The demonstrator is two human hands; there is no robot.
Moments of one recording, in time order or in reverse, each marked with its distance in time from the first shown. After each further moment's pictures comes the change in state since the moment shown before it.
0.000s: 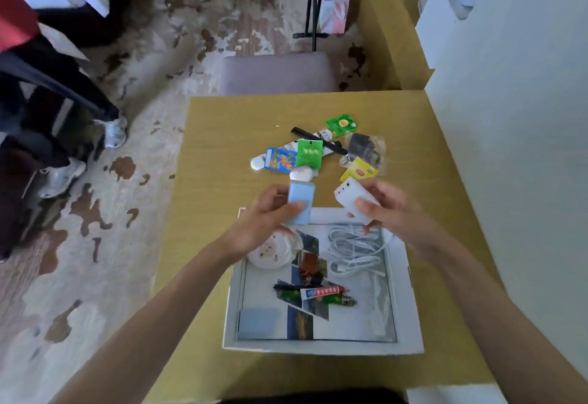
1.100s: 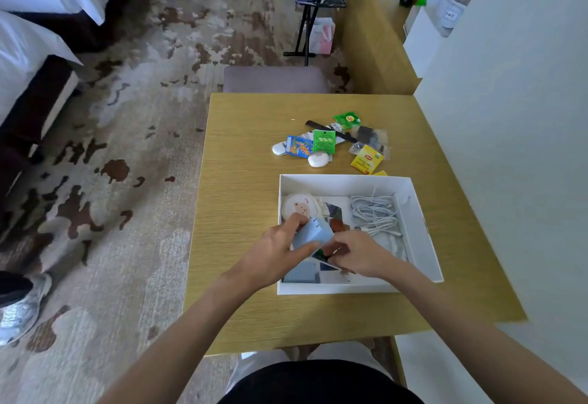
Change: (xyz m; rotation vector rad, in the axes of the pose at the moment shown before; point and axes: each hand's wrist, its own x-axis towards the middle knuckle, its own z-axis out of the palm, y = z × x) left_hand -0.121 -0.067 -0.027 0.642 -0.028 0.247; right_hand -0.045 0.080 0.139 -0.674 -0.038 0.219
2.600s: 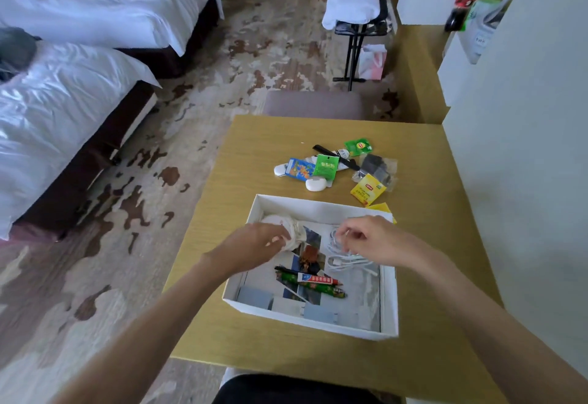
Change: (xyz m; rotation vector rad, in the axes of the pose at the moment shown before) left_hand 0.062 0.033 0.016 0.527 -0.017 -0.188; right_hand 0.000 0.021 -0.147 -0.241 -0.118 -0.240
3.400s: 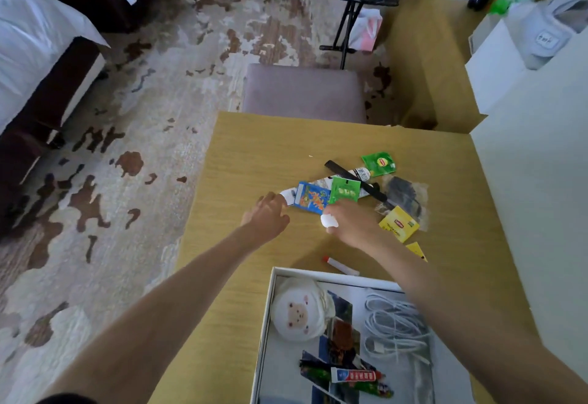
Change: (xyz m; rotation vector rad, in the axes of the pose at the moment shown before) left_hand 0.220 -0.130 0.009 -0.191 0.036 -0.250; right_hand 0.255 0.029 0.004 -0.441 0.089 0.198
